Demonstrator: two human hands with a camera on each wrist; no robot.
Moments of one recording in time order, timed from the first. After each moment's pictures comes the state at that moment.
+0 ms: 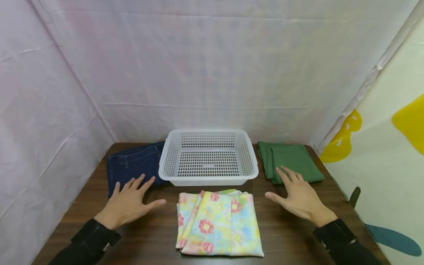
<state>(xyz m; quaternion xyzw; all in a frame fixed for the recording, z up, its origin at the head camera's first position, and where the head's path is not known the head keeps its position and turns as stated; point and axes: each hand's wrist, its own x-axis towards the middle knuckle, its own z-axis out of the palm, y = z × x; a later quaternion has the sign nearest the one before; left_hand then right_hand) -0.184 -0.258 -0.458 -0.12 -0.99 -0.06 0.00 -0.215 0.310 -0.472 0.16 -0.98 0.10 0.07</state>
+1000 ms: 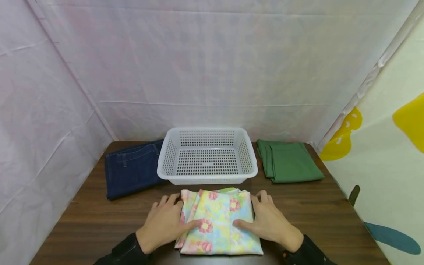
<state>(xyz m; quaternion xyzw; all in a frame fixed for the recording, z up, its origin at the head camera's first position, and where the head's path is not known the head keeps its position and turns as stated) -0.144 -0.140 -0.470 -0.15 -0.98 -0.12 0.00 -0.155 0.204 -0.485 0.15 -0.97 0.19 -0.04</state>
